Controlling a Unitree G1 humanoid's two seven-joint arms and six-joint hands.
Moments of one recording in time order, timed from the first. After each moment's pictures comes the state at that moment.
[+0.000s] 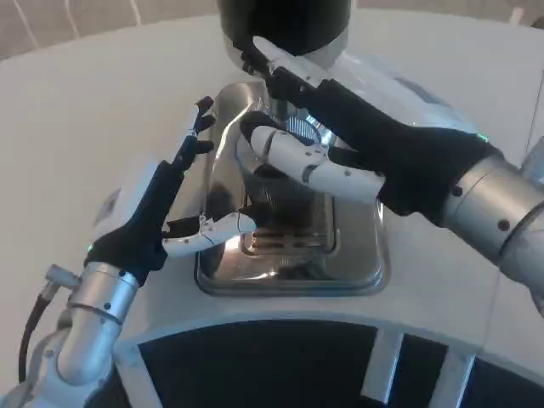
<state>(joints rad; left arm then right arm) -0.59 0.39 -0.06 0.66 0.37 -0.60 0.14 -0.72 -0.55 0.32 -0.70 -0.39 0.67 0.55</state>
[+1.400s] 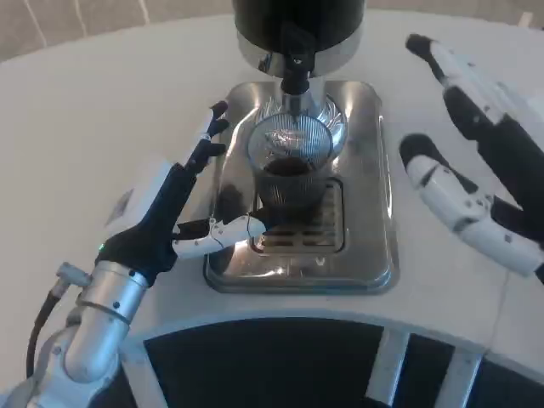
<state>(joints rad) -0.63 0.39 -0.10 0.72 0.36 -0.64 0.14 -0.18 -0.52 -0.02 -1.03 -0.61 0.54 0.50</state>
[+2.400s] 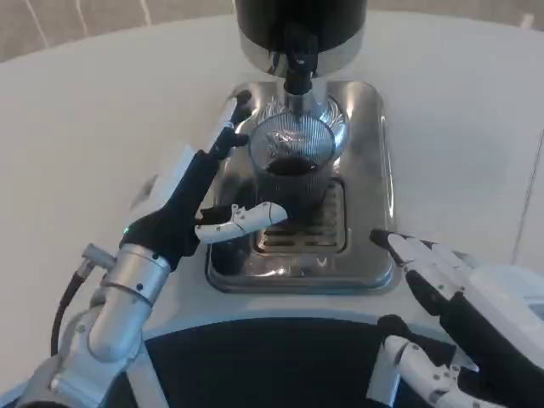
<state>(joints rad) -0.73 0.35 -0.13 0.82 0.36 -0.65 0.13 0.24 -0.25 -0.06 -1.03 -0.80 0.13 0.72</state>
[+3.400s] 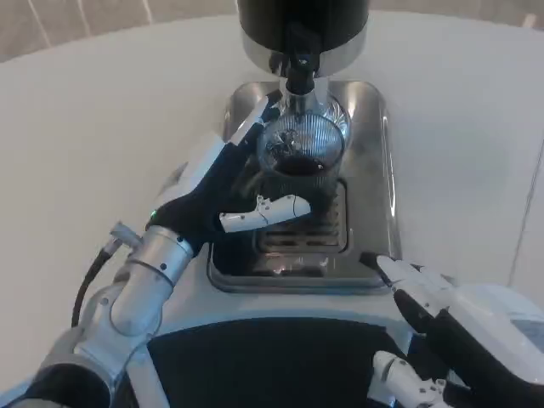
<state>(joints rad) -0.88 0.32 -0.19 1.04 0.37 -0.70 0.11 0.25 -0.19 -0.01 -1.03 -0.87 0.15 0.80</state>
